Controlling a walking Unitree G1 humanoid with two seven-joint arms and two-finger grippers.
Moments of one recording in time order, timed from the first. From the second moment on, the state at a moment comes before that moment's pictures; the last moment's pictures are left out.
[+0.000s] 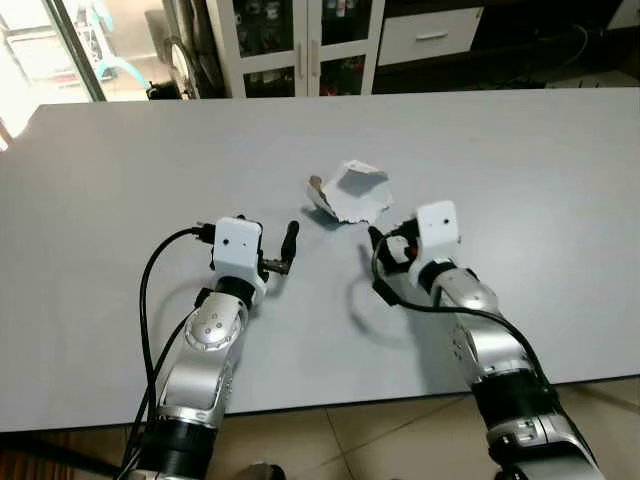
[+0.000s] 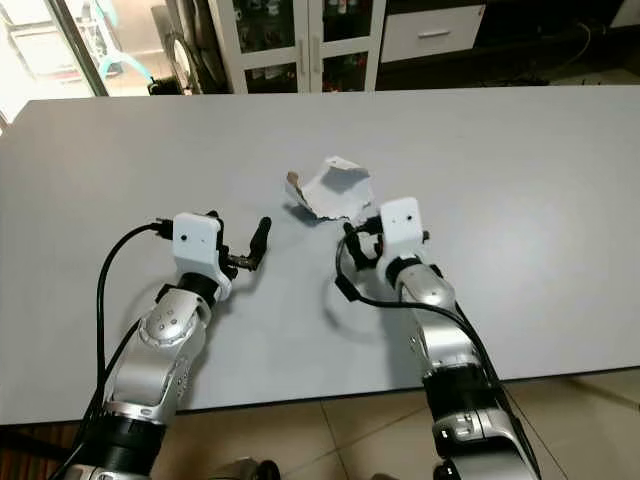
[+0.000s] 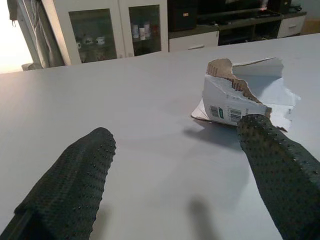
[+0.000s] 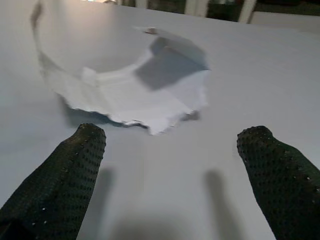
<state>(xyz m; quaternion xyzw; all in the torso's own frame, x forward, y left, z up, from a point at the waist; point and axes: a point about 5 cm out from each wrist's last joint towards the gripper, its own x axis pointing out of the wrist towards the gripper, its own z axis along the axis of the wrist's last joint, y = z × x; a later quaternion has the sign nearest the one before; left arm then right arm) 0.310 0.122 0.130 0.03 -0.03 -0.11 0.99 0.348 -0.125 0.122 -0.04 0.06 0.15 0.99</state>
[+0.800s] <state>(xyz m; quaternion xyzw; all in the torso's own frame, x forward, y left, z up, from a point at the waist) 0.305 0.126 0.137 0.04 -0.04 -0.10 0.99 0.363 -0.089 0.114 -0.03 0.06 0.24 0.97</state>
